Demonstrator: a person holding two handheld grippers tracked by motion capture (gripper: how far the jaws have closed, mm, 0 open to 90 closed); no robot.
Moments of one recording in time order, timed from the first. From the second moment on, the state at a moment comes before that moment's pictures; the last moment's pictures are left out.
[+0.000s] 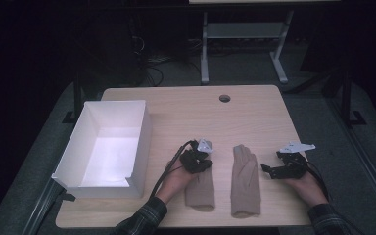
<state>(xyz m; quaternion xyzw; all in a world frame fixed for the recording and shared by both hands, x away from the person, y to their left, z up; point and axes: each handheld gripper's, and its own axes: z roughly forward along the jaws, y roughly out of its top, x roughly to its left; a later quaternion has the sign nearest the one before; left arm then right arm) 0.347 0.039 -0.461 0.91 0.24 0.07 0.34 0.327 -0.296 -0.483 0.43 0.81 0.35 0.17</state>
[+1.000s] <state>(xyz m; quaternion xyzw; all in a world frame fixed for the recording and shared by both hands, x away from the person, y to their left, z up) 0.349 0.099 -0.445 0.87 0.33 0.05 0.37 0.327 -0.296 -0.483 0.43 0.81 0.36 0.17</state>
